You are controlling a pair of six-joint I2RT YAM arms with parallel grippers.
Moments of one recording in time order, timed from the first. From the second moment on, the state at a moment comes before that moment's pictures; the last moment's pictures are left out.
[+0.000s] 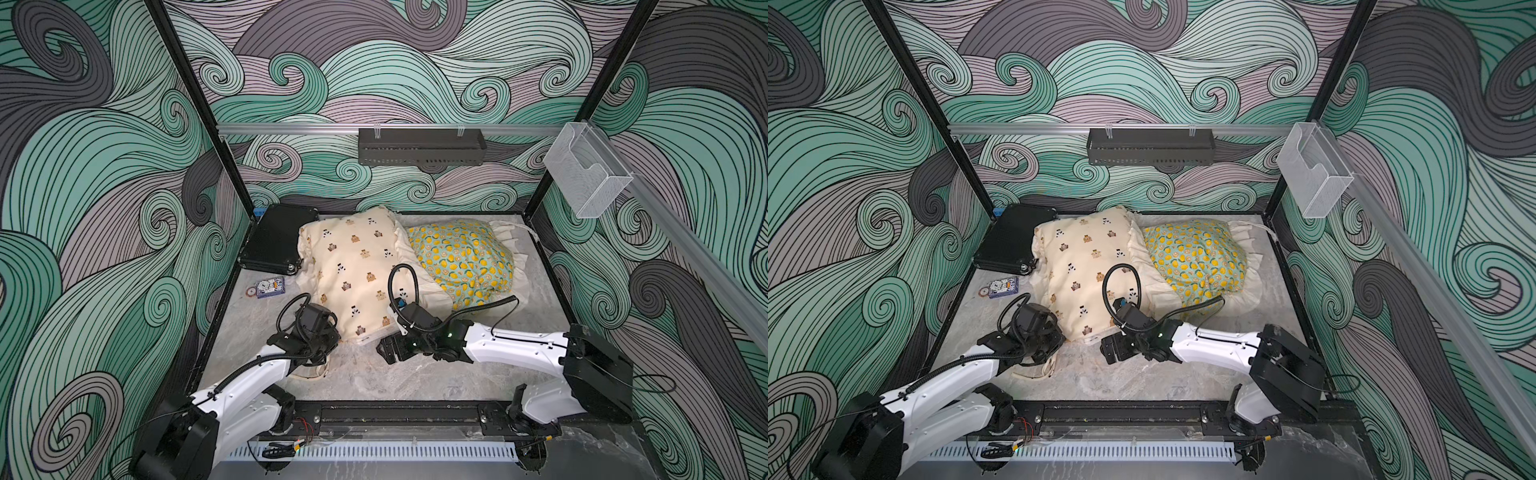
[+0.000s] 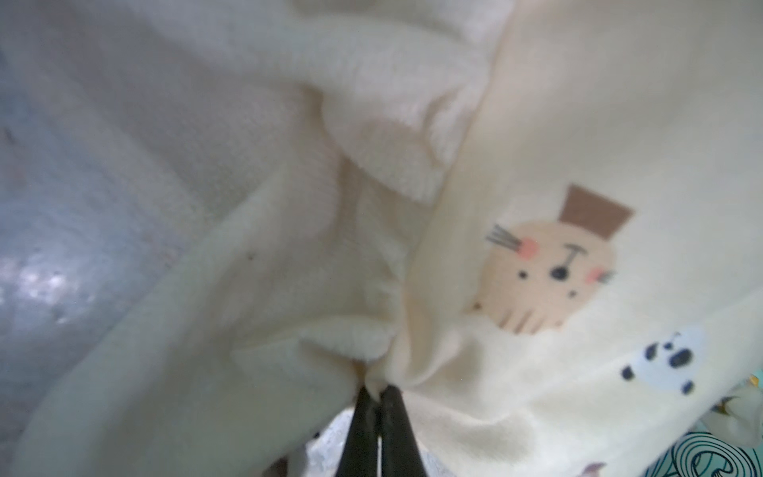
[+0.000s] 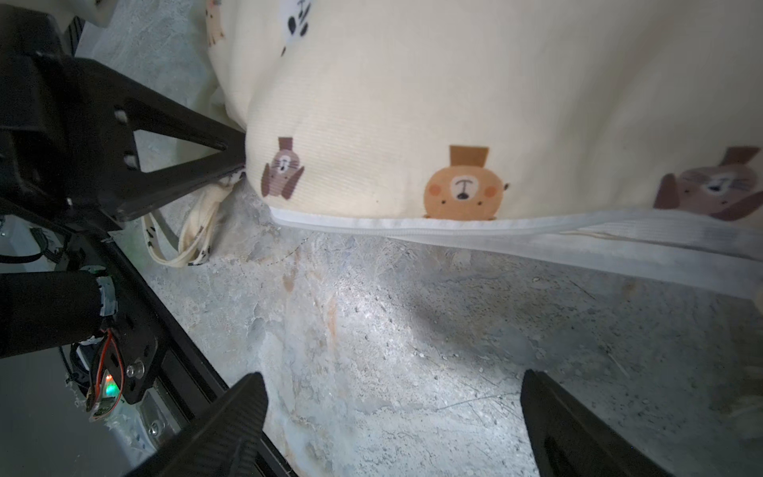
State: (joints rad) left arm -0.46 0.96 0.36 -0.40 0.05 -1.17; right arm 1.08 1.47 0.78 -0.23 -0.06 0.59
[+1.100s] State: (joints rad) left arm -0.46 0.87 0.52 -0.62 0.18 -1.10; right arm 1.25 1.68 0.76 0.25 0.08 0.46
